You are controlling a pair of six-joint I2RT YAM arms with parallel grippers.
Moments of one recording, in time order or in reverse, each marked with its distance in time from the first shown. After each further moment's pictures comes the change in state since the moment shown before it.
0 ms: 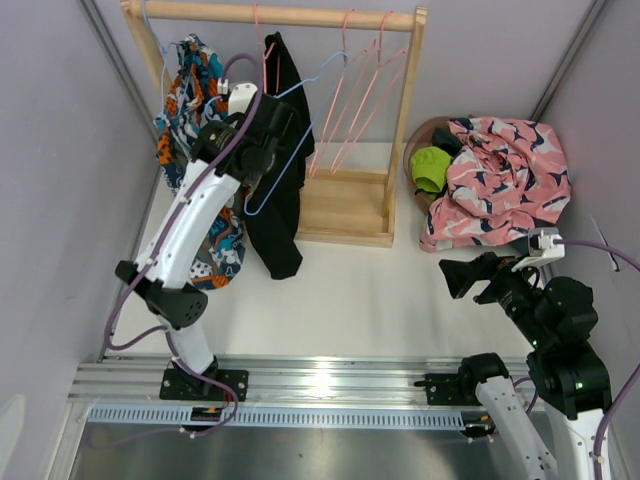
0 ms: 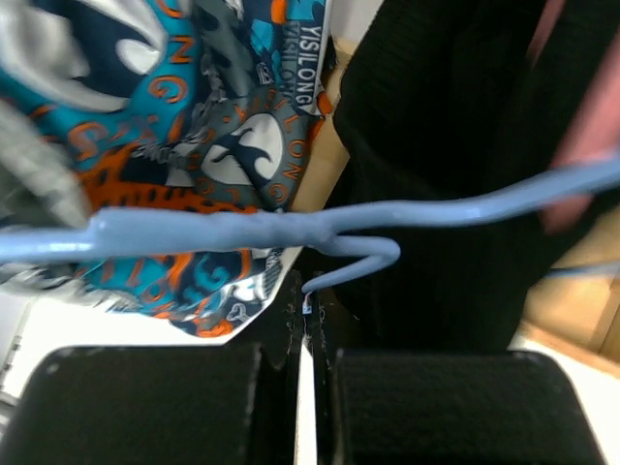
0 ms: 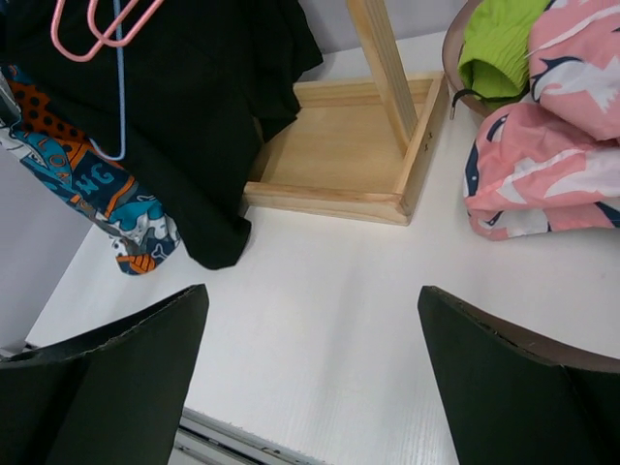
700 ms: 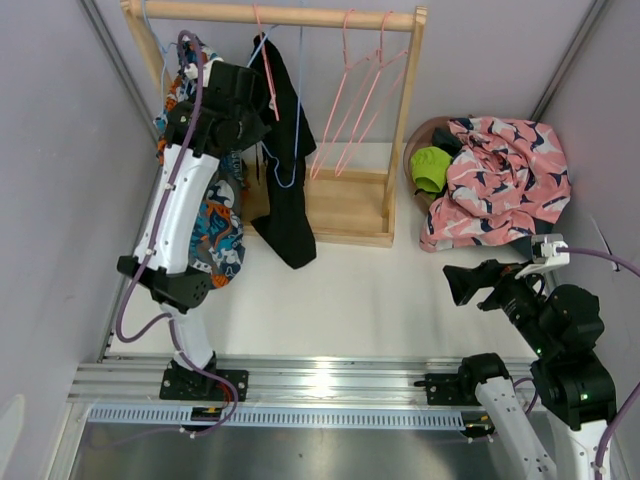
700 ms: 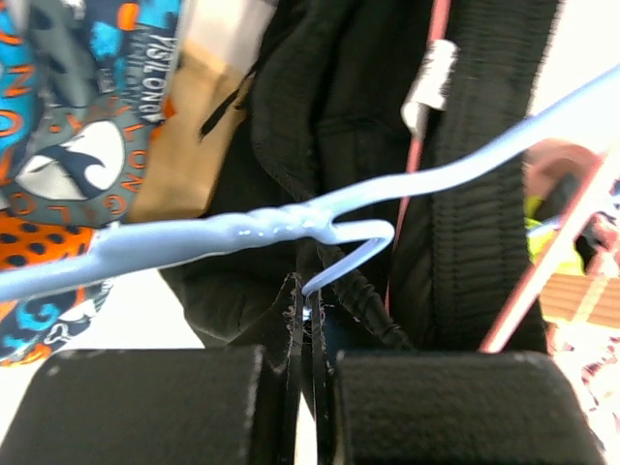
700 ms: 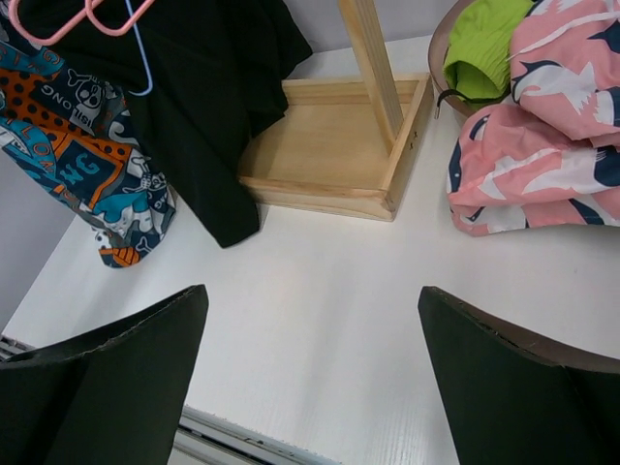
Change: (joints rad) left arm 0.195 0.135 0.245 0.072 0.419 -0.170; right arm -0.016 -0.031 0.035 -0.061 0.006 -0.054
